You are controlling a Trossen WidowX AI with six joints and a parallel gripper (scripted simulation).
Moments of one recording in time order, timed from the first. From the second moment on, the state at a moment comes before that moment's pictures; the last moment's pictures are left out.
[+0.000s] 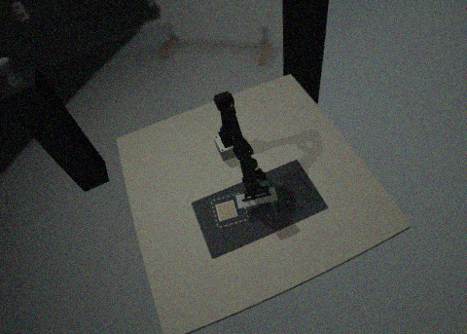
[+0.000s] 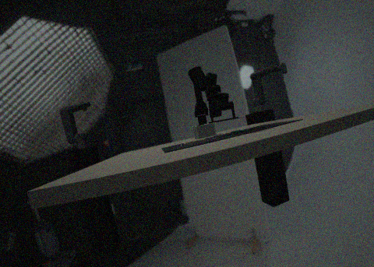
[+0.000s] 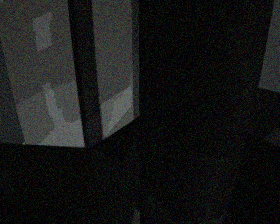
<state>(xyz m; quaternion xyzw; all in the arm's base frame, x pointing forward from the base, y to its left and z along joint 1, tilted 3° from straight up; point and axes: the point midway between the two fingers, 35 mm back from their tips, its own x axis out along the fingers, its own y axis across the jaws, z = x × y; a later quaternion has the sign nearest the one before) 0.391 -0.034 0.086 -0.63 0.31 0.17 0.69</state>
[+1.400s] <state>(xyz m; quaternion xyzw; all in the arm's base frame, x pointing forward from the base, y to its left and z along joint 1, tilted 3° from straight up) 0.374 -0.241 0.052 -0.62 0.35 0.18 0.68</state>
